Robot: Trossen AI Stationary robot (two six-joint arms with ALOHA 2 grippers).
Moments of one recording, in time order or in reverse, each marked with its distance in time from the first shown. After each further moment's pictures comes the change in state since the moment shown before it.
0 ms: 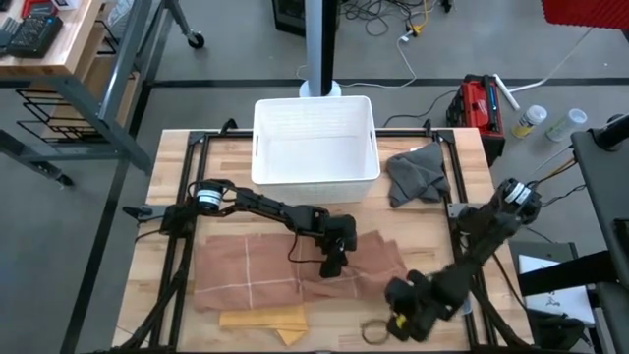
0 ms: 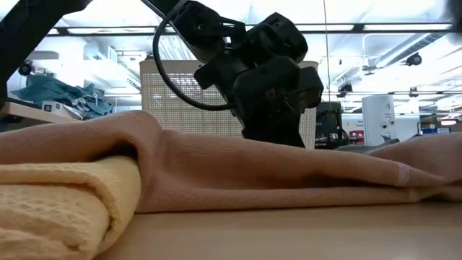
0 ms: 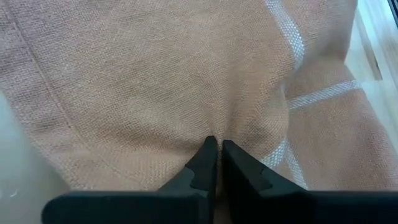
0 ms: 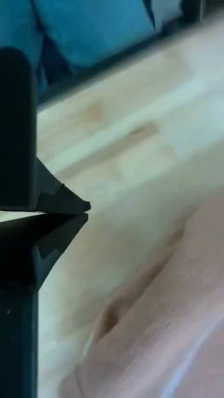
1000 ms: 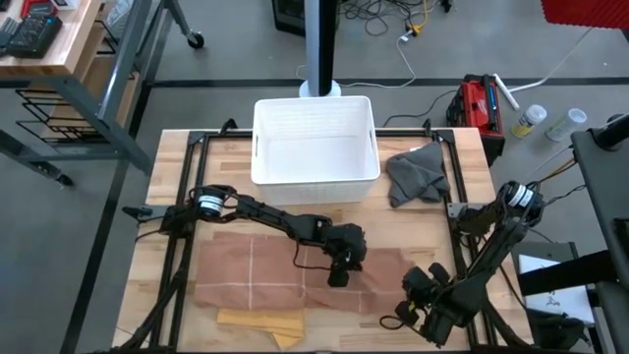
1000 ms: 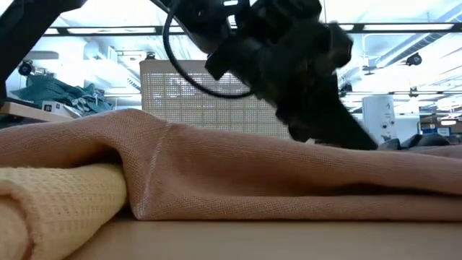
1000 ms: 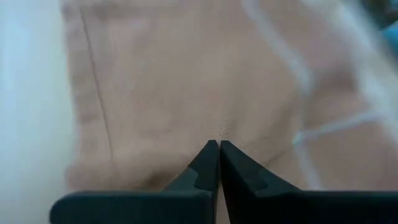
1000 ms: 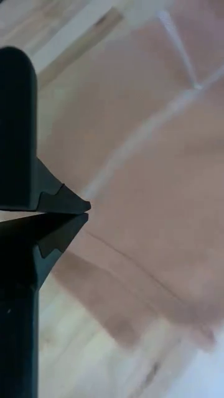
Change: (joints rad) left arm -0.053 0.011 0.055 0.145 -0.124 0.082; right arm 0.098 0.002 -0.050 -0.224 0.125 0.397
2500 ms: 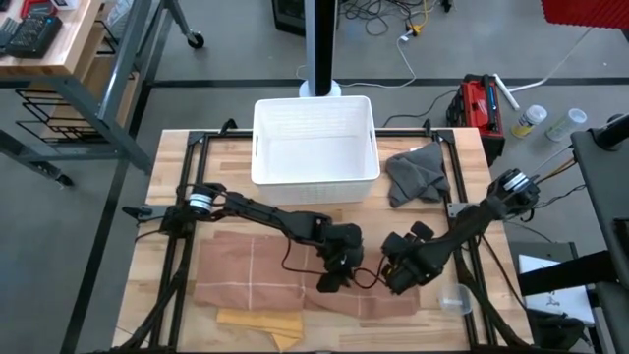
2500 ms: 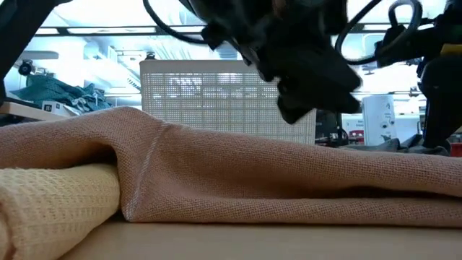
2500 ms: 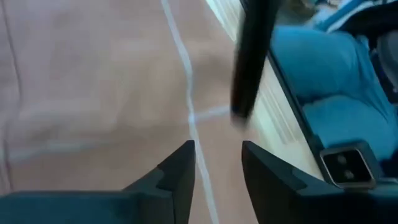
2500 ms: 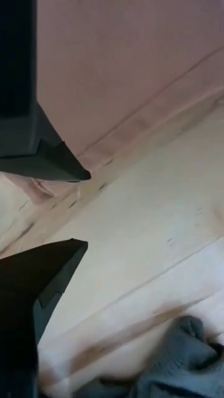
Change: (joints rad) left arm -0.034 -0.093 0.087 -0.264 0.255 -0.069; right arm -0.381 -0.093 -0.083 -0.157 -0.008 -0.538
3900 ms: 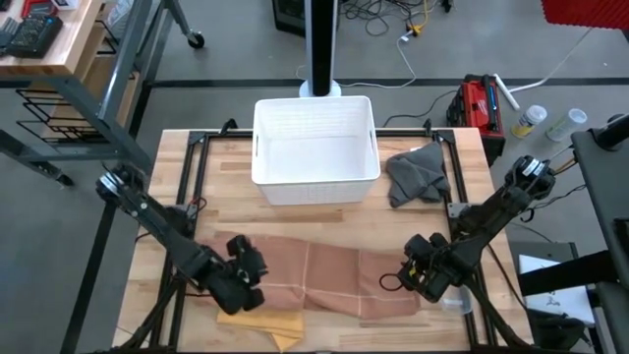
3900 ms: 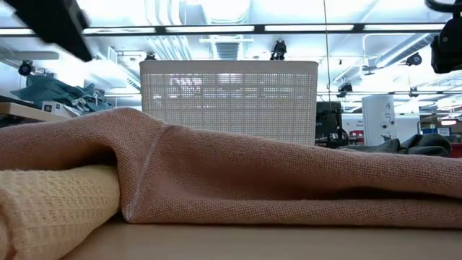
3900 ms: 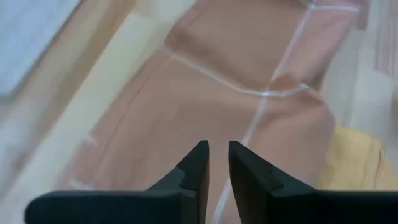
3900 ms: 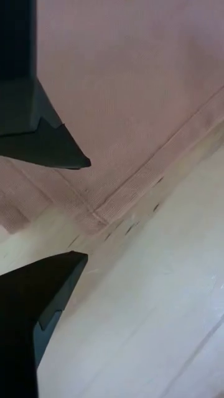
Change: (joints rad) left arm -0.569 -0.721 -0.672 -0.328 -1.064 -0.975; right arm 0.207 -0.197 -0.255 0.234 0.023 0.383
